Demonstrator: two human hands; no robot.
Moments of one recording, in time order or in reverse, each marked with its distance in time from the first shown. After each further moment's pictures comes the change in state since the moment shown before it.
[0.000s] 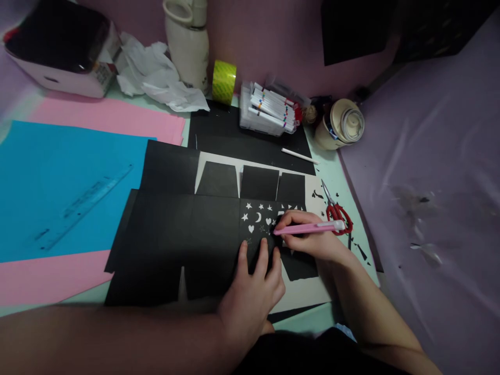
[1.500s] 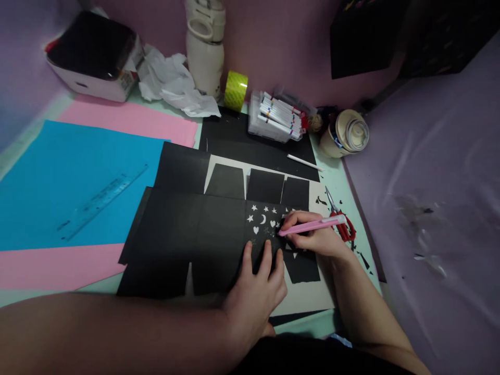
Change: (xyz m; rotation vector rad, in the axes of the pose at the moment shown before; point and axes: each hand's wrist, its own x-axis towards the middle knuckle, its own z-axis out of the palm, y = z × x) left_hand 0.001 -0.001 -0.004 -0.017 -0.056 -0.006; right_hand 0.008 0.011 -0.007 0.073 -0.032 -0.046
